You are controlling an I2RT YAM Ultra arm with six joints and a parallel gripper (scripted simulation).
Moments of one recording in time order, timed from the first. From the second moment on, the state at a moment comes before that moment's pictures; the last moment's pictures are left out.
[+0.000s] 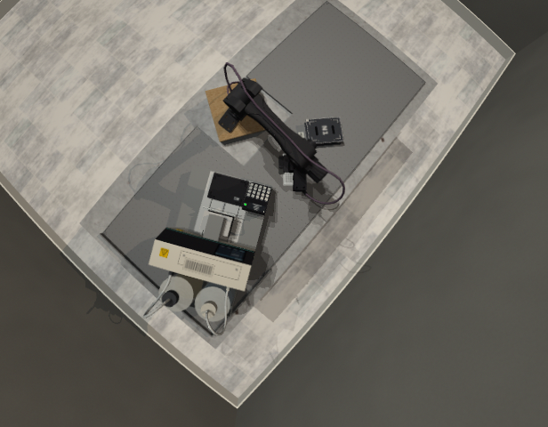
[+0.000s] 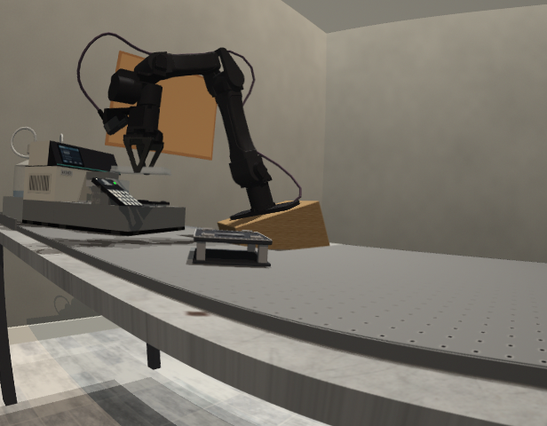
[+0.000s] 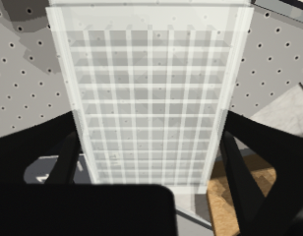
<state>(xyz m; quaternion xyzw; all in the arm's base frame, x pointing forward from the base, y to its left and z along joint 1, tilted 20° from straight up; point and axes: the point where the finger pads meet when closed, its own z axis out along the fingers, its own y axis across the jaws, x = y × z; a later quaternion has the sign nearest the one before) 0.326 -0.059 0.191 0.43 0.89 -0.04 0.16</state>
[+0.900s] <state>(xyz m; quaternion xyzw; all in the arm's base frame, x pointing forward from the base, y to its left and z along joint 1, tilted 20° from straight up) 0.282 -0.156 0.210 0.70 0.69 0.02 0.16</state>
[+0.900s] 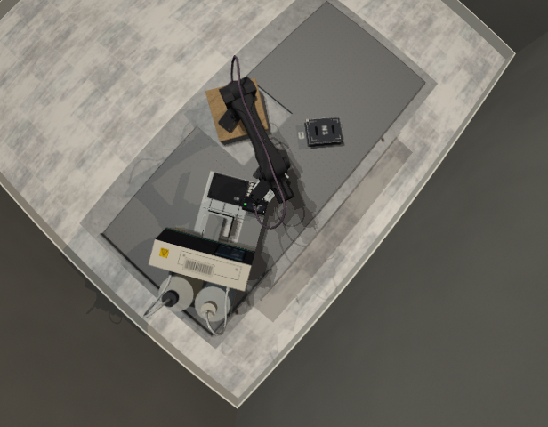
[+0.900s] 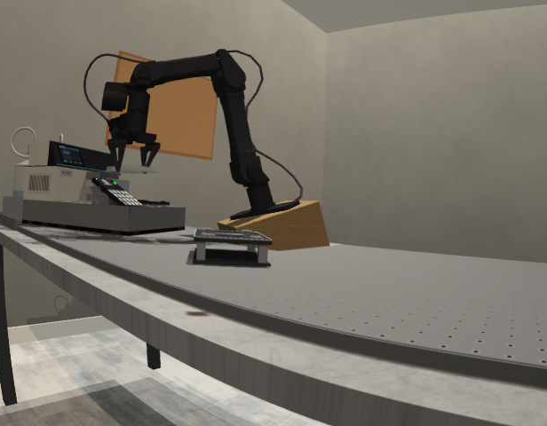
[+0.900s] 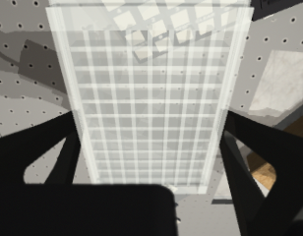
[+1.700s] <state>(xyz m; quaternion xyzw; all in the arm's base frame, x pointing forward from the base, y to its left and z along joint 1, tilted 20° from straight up) 0.282 -0.156 0.211 0.70 0.69 0.02 0.16</state>
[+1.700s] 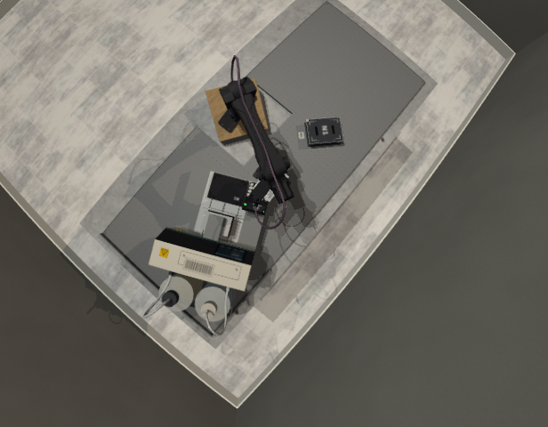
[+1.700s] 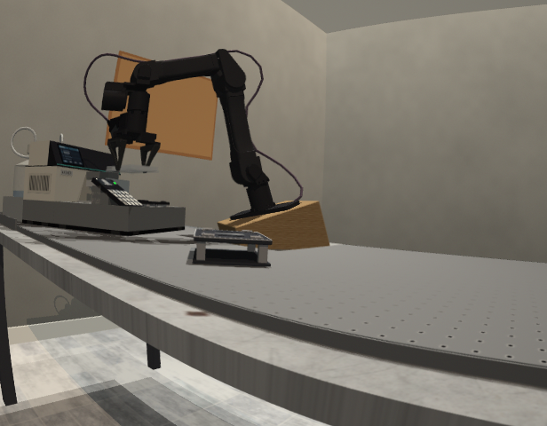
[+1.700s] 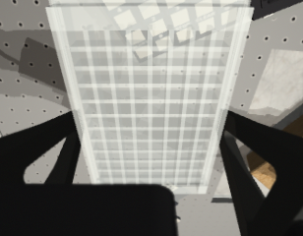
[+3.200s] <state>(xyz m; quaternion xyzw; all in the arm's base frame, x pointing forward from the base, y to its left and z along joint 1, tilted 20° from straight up) 0.186 -0.242 0.215 0.92 0.35 0.09 0.14</state>
